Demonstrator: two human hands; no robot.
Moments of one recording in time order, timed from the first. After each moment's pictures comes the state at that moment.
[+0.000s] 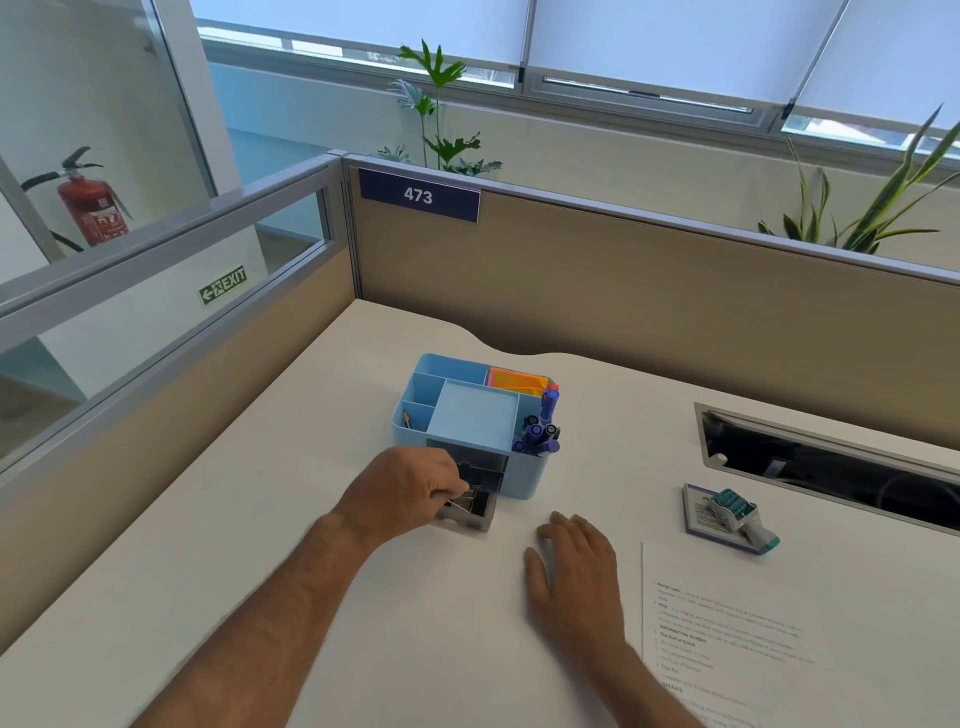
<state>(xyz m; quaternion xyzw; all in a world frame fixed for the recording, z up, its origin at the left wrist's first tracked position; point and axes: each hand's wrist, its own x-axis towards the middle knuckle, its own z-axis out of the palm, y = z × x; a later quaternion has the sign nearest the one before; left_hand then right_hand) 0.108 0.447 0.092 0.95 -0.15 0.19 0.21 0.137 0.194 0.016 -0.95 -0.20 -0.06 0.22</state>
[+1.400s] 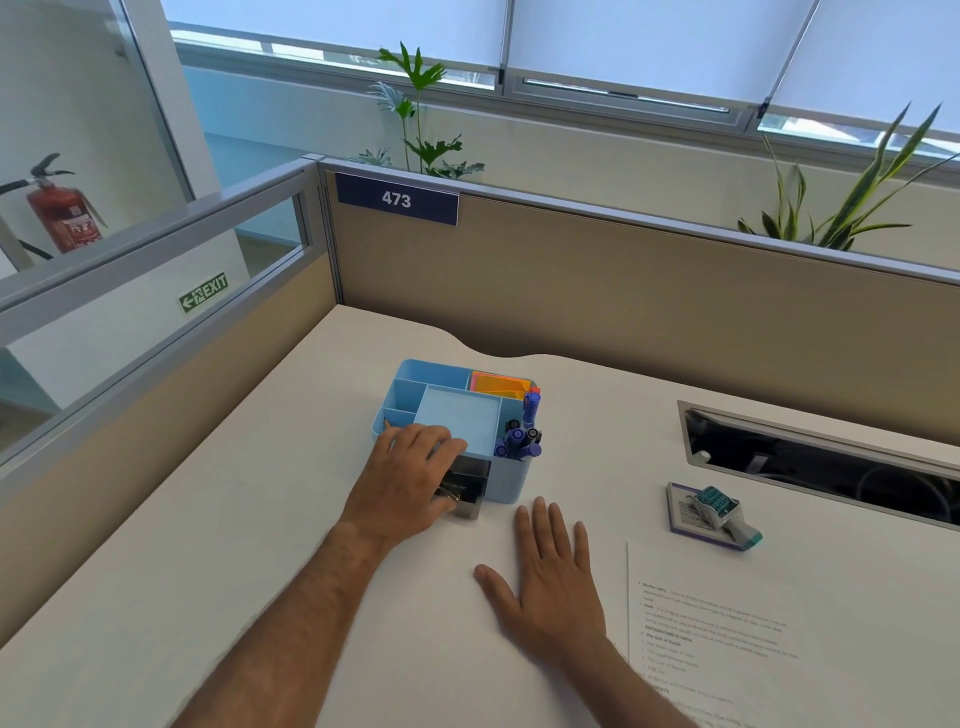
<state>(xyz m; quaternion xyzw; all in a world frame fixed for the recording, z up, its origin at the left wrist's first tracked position) 0.129 0.429 0.083 0.98 -0.06 0.20 0.00 0.135 0.202 0.022 -0.96 -0.25 0.03 0.07</state>
